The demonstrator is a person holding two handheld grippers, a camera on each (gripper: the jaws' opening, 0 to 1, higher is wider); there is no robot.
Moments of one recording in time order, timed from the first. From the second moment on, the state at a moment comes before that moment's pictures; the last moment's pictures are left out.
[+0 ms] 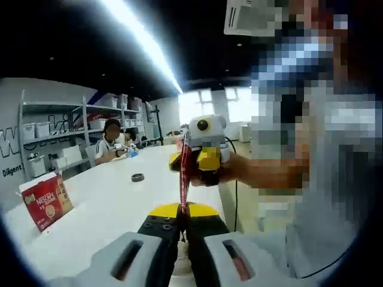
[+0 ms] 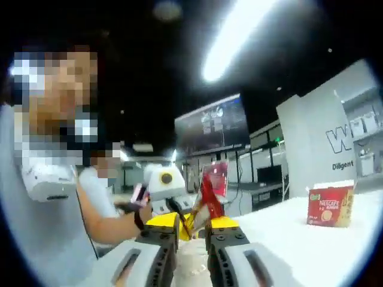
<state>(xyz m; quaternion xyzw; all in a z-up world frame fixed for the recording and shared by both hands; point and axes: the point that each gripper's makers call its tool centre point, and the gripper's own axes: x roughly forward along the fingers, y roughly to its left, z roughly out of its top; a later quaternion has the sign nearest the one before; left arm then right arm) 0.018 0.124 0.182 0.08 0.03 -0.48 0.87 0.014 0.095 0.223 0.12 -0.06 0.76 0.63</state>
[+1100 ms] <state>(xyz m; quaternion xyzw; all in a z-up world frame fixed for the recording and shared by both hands) 0.016 0.115 0.203 0.11 -0.02 -0.48 0.87 0.006 0.095 0.225 0.12 -0.08 0.76 0.63</state>
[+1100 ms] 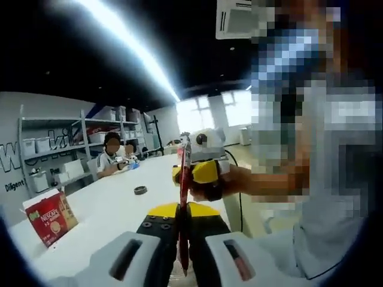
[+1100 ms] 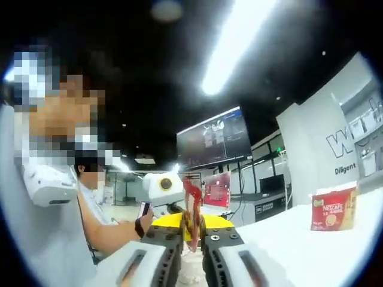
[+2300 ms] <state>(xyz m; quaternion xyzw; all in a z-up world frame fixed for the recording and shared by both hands) 0.017 0.118 0.196 0.11 0.00 -0.48 0.87 0.012 0.083 0.233 0.16 -0.11 0.75 0.63</state>
